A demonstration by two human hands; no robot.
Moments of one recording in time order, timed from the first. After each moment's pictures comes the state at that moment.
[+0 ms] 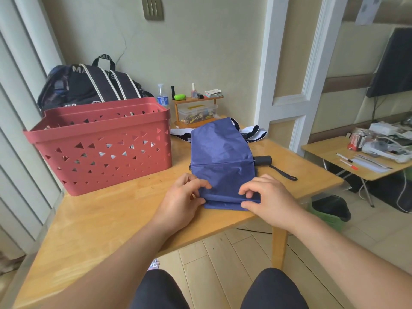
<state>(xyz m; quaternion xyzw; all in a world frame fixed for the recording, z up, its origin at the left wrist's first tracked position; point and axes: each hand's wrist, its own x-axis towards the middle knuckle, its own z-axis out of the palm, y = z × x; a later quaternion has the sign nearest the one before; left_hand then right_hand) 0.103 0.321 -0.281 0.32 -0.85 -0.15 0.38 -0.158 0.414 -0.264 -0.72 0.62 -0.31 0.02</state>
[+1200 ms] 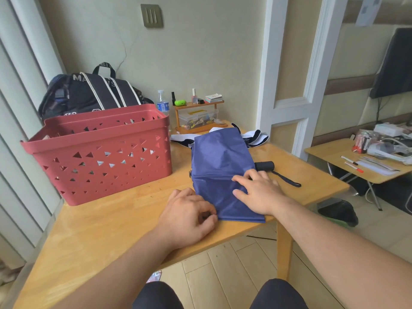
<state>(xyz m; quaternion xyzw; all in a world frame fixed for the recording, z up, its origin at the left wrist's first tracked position) 0.099 0.331 -0.269 0.34 -0.92 0.03 0.20 -0.166 0.338 -0.267 -0.67 0.74 -0.09 0.04</state>
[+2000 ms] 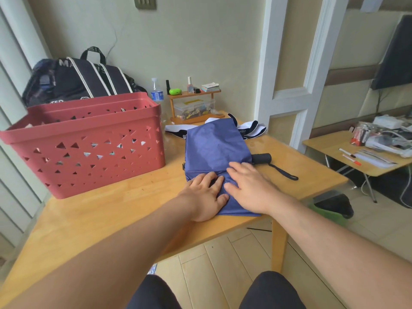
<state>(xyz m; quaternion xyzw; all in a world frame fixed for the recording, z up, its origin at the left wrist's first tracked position) 0.026 0.297 -0.268 0.43 -0.90 -0.03 -0.04 -0.151 0.351 -0.258 -0.70 0.70 -0.11 0.03</state>
